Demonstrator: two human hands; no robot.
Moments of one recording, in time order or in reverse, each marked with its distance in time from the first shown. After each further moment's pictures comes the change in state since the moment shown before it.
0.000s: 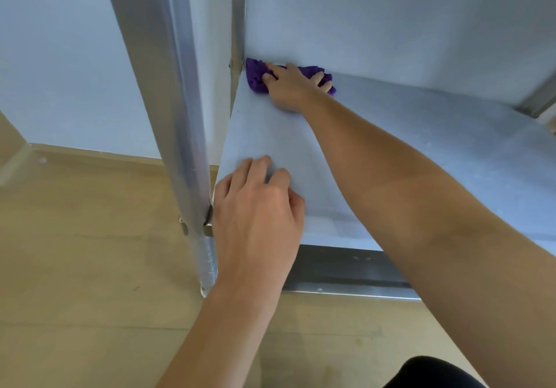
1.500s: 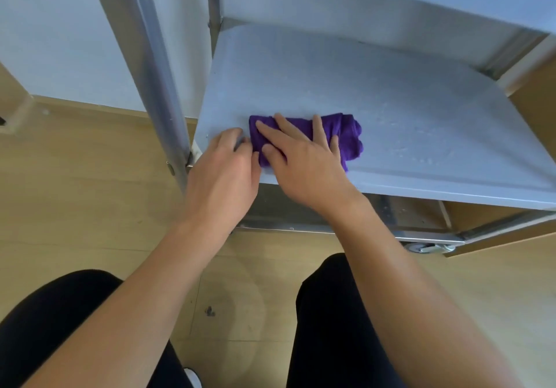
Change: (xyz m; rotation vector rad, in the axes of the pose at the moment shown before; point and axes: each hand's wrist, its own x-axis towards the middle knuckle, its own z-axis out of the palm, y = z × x) left_hand -0.042 0.008 -0.036 0.043 -0.138 0.101; right_hand -0.267 0.074 0.001 -0.052 0.042 -0.226
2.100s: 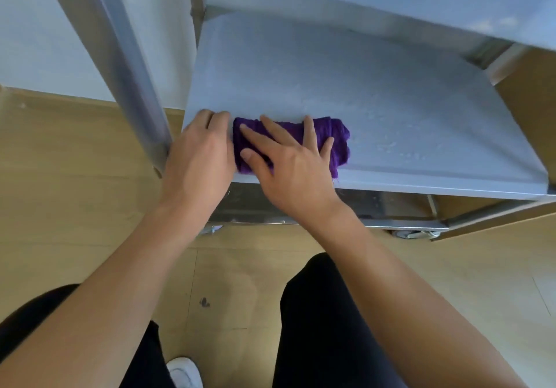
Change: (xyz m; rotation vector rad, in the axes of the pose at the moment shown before) left_hand 0.029 -0.008 -0.012 -0.056 0.065 0.017; right_hand -0.010 -0.006 -0.001 0.020 0.072 -0.013
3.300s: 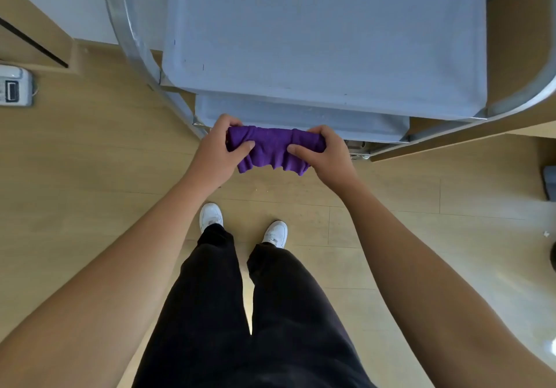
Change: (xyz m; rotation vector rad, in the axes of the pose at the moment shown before) left_hand 0.017 0.216 -0.280 -0.602 -0.539 -0.512; right_hand -0.117 0.051 -0.335 0.896 -0.289 0.520
